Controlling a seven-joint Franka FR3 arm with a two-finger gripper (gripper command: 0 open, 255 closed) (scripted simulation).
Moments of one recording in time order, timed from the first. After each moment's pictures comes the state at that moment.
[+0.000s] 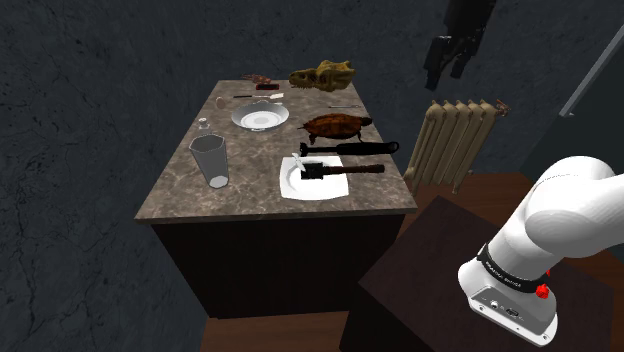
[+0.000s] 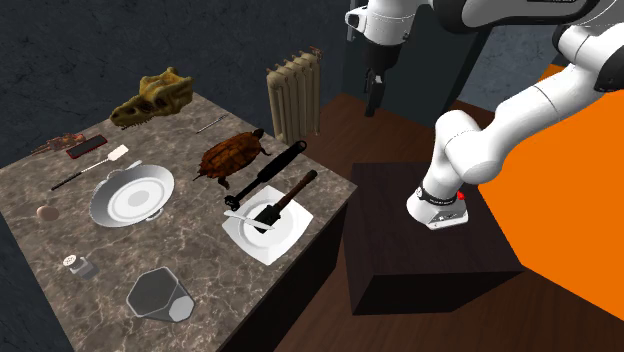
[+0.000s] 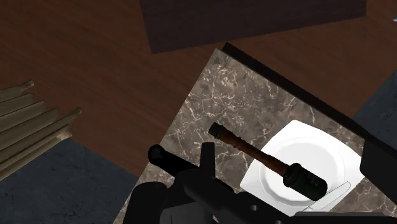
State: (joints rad) arm -0.01 -0.79 0.01 -2.27 -0.07 1.50 0.13
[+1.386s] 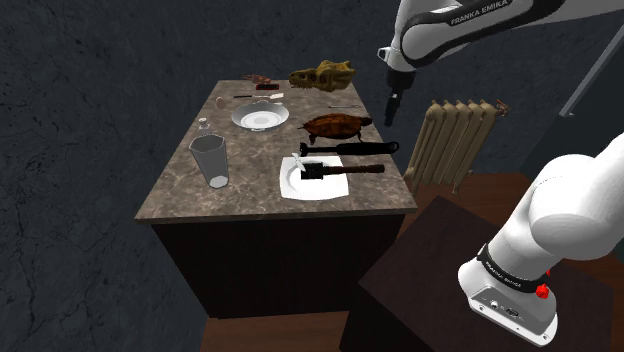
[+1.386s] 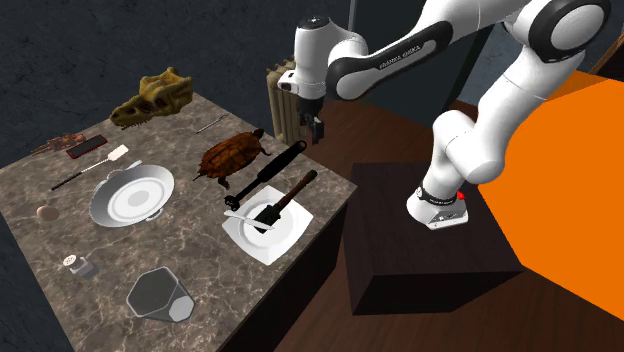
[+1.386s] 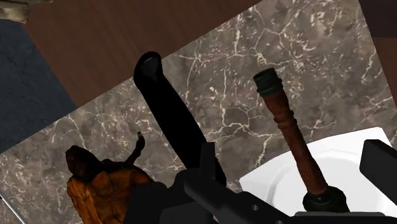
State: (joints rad) arm 0.09 -0.32 -0.29 -2.36 -0.18 2.11 -0.51
